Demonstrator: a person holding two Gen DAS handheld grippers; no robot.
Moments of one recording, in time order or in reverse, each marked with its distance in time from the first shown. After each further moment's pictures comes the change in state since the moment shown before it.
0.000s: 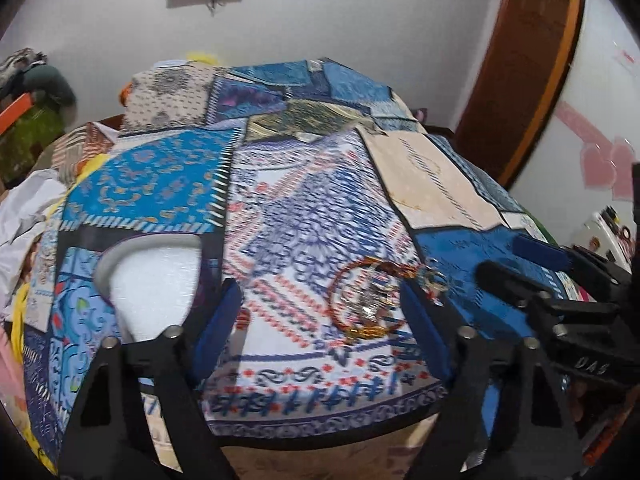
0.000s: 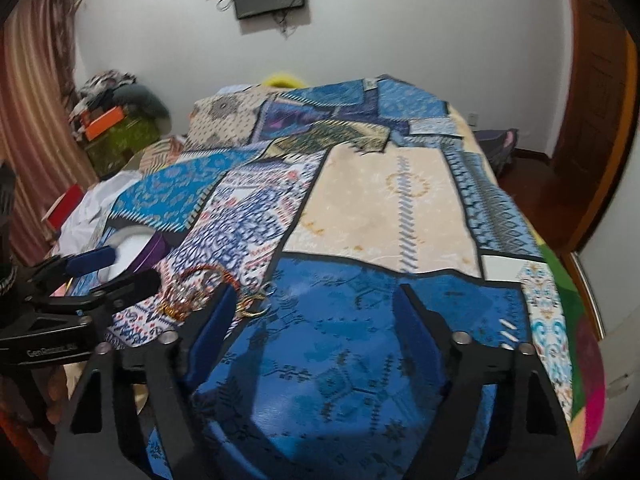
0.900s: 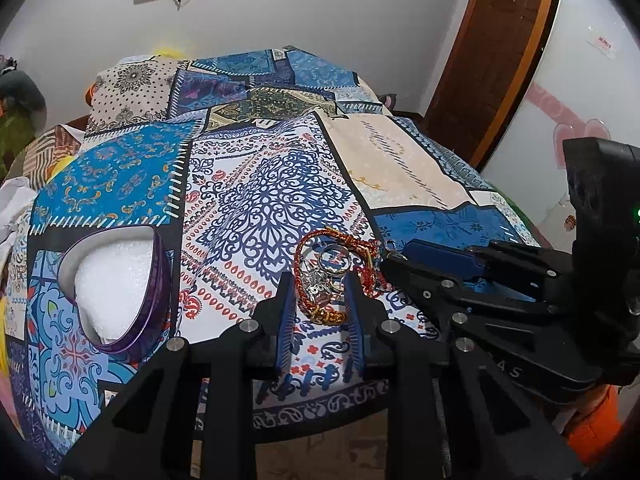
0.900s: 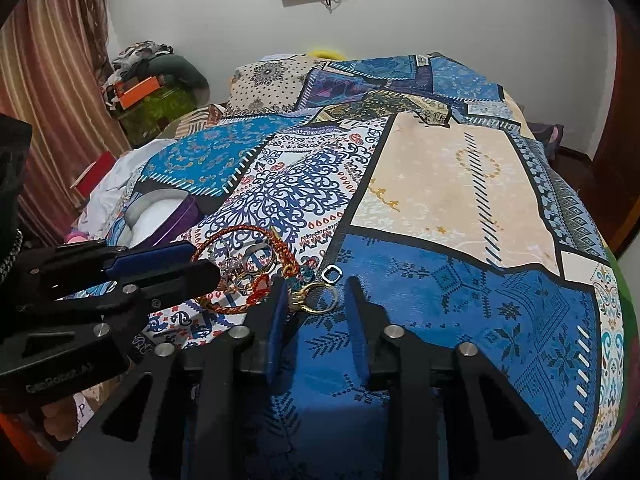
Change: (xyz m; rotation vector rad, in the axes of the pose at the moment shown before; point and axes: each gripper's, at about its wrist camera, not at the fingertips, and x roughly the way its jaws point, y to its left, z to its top) left arm 0.003 -0.015 -0.006 0.040 0.035 -0.095; right arm 0.036 0.017 -0.004 -0.045 0.079 0.116
